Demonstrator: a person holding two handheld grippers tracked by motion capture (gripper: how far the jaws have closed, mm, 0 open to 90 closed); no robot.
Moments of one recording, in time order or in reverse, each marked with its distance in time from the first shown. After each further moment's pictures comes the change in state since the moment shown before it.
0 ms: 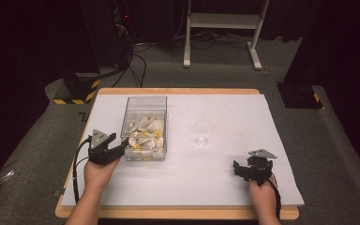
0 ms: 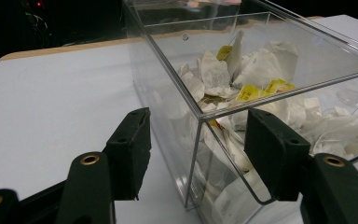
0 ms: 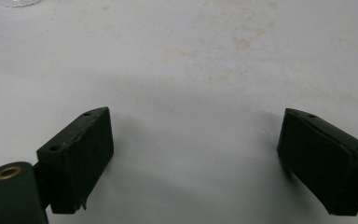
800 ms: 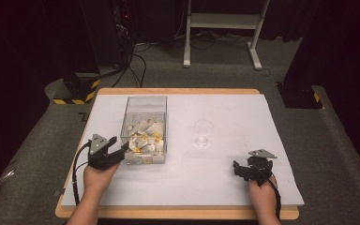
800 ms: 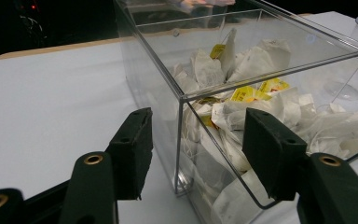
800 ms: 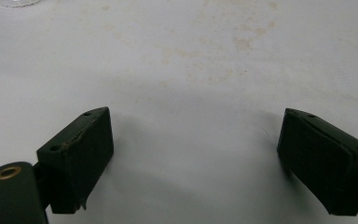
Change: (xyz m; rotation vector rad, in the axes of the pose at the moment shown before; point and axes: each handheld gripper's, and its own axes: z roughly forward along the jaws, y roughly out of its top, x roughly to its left) left arm -0.007 -0.008 -0.011 -0.004 -0.018 0.018; right arm 0.000 0.000 0.000 0.000 0.000 0.000
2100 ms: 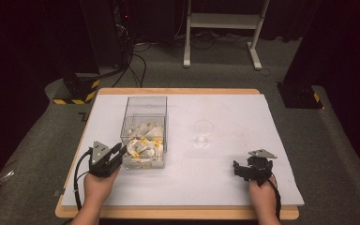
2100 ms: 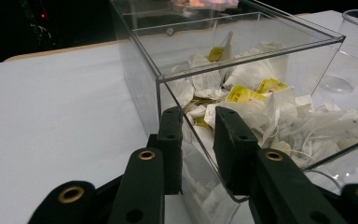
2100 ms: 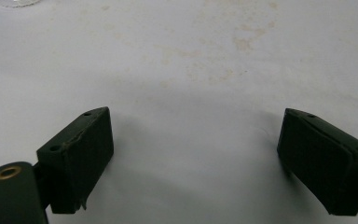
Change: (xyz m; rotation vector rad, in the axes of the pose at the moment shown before) left arm -0.017 -0.011 -0.014 -0.024 0.029 0.013; right arm 0.000 0.000 0.000 -0.001 -0.002 0.002
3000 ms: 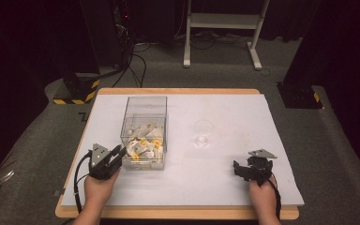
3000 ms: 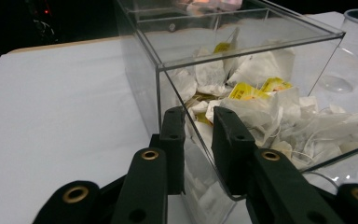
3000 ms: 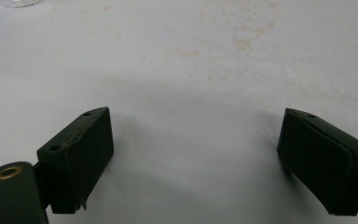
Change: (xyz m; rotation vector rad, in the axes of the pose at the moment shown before) left arm -0.003 -0.007 -0.004 -0.001 0.017 -0.015; right arm 0.000 0.000 0.000 0.001 0.002 0.000
